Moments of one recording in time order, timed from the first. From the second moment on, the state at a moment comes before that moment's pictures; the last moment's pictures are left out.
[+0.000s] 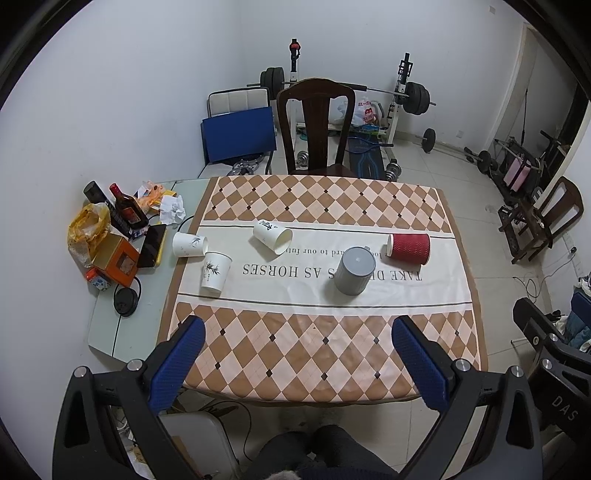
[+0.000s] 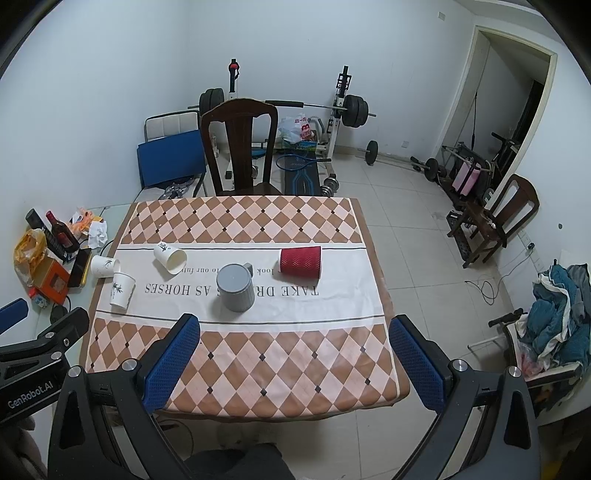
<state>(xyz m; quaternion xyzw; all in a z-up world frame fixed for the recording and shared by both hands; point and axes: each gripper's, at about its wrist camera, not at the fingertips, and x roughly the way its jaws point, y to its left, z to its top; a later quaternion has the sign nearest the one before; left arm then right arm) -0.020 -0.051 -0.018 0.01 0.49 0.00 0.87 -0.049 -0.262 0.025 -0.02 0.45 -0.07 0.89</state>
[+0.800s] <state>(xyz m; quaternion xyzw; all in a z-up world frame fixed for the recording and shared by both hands) -0.019 -0.048 -0.018 0.01 0.49 0.00 0.87 -0.047 -0.262 0.027 -0.02 0.45 -0.07 0.89</state>
